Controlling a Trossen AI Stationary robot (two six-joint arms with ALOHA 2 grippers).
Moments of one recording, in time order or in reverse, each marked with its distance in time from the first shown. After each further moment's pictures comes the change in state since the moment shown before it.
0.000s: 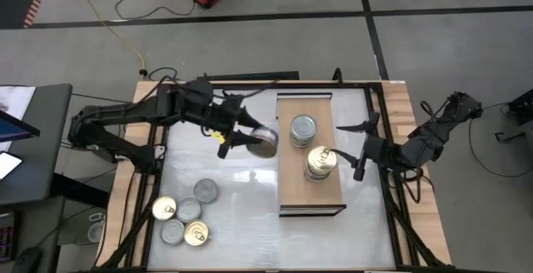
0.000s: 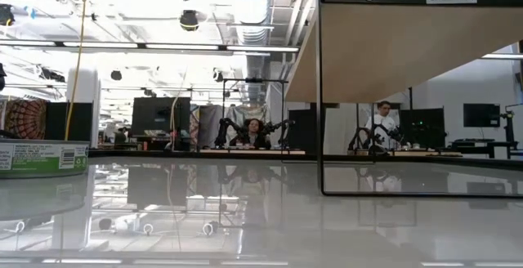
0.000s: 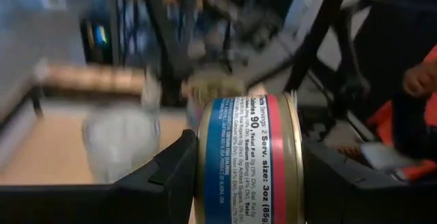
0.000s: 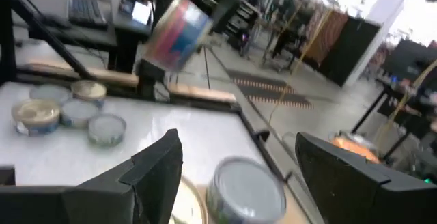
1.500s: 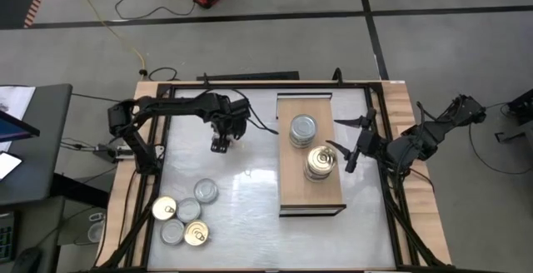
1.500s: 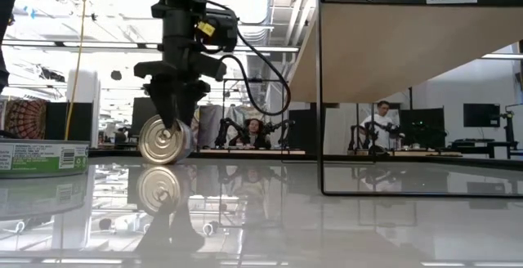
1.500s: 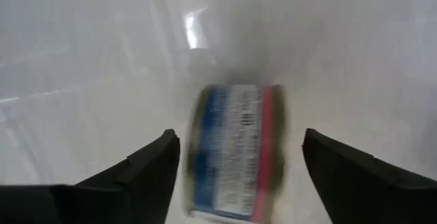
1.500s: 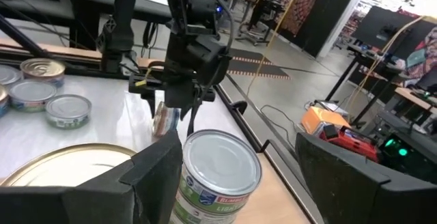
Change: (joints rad) left arm 0.239 0.393 -0.129 -0.727 -0.326 0.626; right arm -0.097 0.030 0.000 -0.115 0.017 0.121
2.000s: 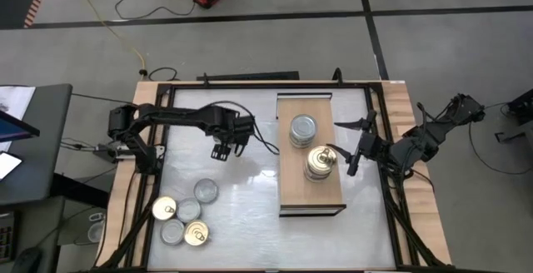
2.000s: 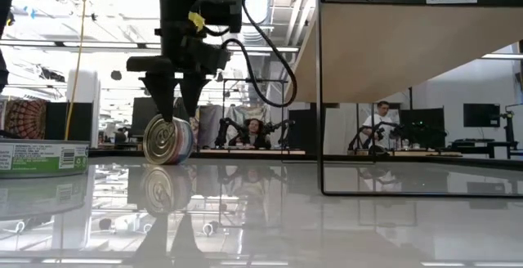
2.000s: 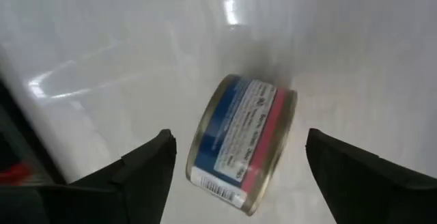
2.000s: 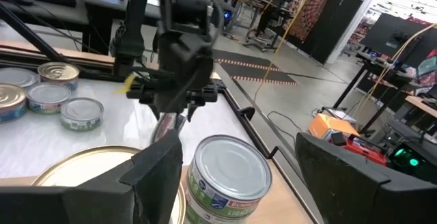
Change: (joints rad) left arm -0.158 0.000 0.041 -0.044 -0.211 -0.053; right arm 0.033 0.000 0.000 0.022 -0.002 -0.019
